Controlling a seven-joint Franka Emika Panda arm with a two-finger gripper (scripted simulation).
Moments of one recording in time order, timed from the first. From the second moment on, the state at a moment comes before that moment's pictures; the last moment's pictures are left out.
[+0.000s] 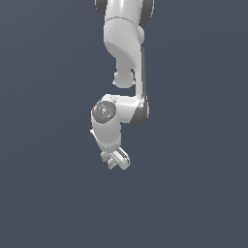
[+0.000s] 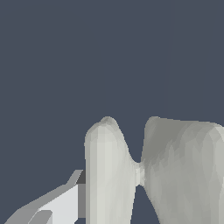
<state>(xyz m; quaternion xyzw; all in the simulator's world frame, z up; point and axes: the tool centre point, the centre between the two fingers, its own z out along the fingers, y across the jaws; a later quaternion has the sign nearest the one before) 0.057 -0.055 0.071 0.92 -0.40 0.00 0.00</state>
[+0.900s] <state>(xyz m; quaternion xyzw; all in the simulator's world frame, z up) -0.042 0.000 0.122 0.92 -0.40 0.00 0.00</state>
